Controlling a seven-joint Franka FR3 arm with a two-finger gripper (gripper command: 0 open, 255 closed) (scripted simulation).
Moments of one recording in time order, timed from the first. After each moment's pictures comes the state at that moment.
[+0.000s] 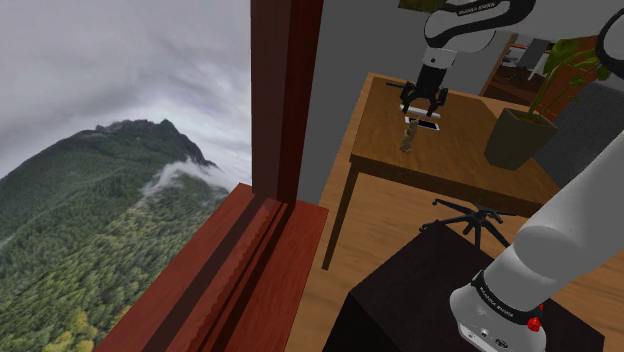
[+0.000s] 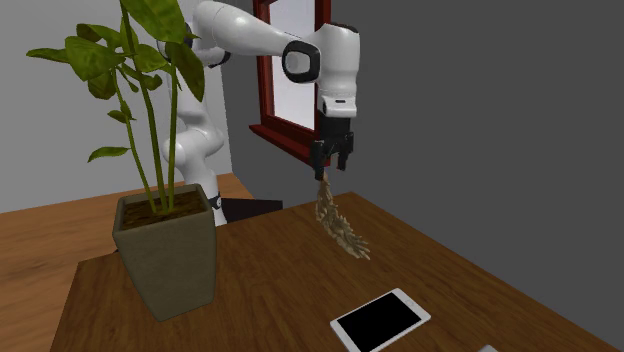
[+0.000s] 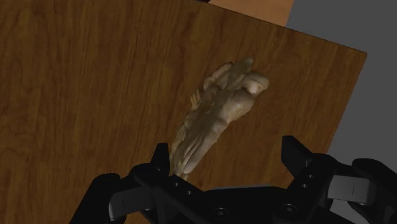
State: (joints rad) arm -0.20 0.00 -0.26 -1.90 0.03 1.84 0.15
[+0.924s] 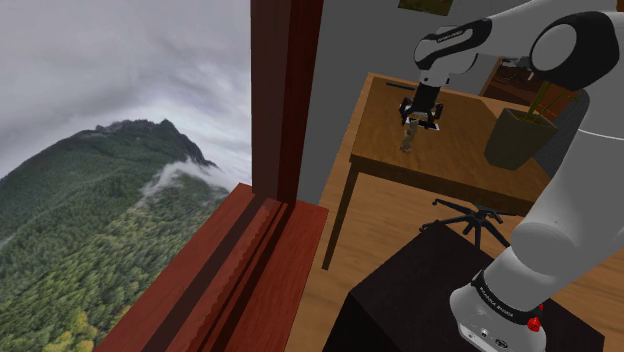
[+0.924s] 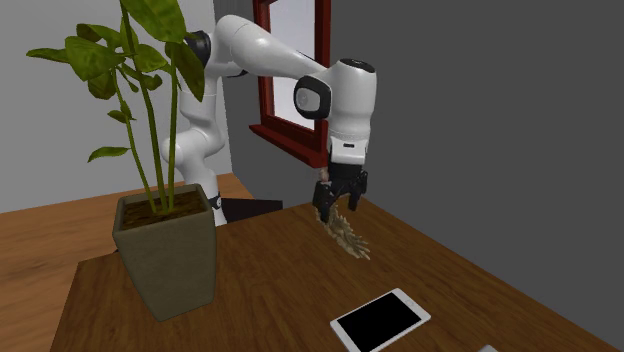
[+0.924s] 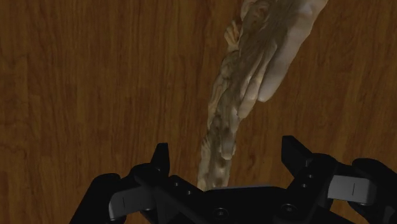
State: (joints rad) arm -0.27 0.26 -0.32 -1.77 0.09 1.92 0.16
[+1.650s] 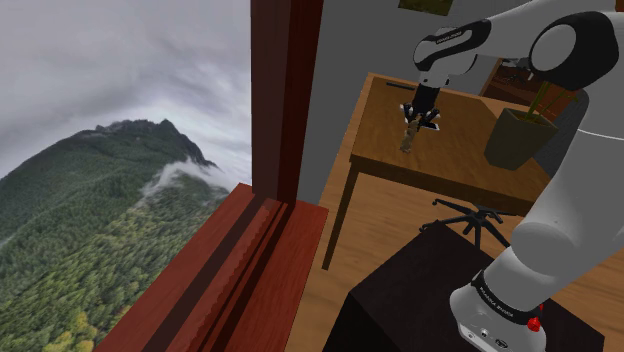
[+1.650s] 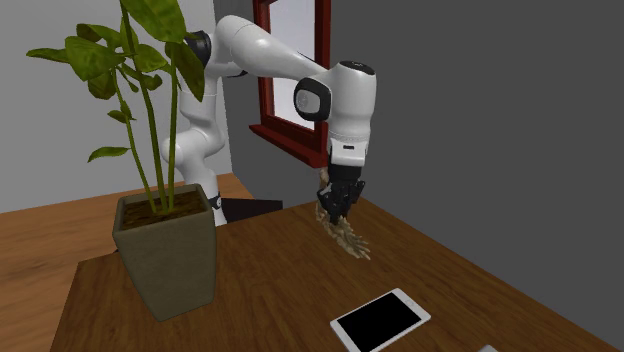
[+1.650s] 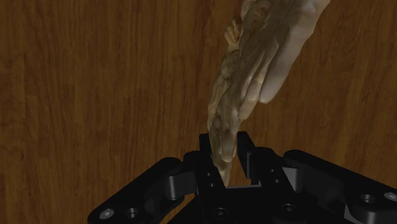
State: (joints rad) arm -0.27 0.26 -0.32 -1.77 0.09 1.93 0.16
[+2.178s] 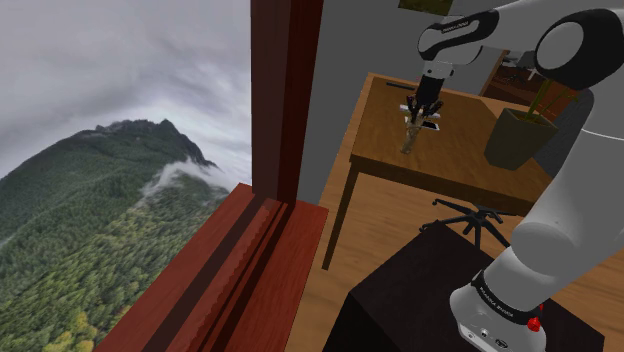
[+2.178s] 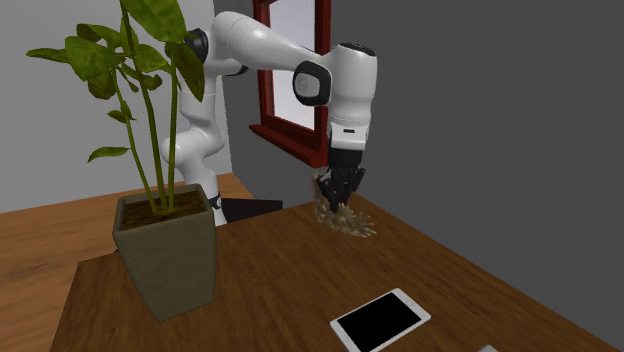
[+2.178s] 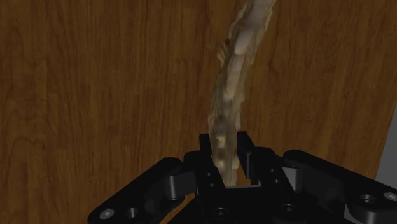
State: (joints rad) arm -0.27 0.23 -0.32 -1.72 0.08 1.86 0.17
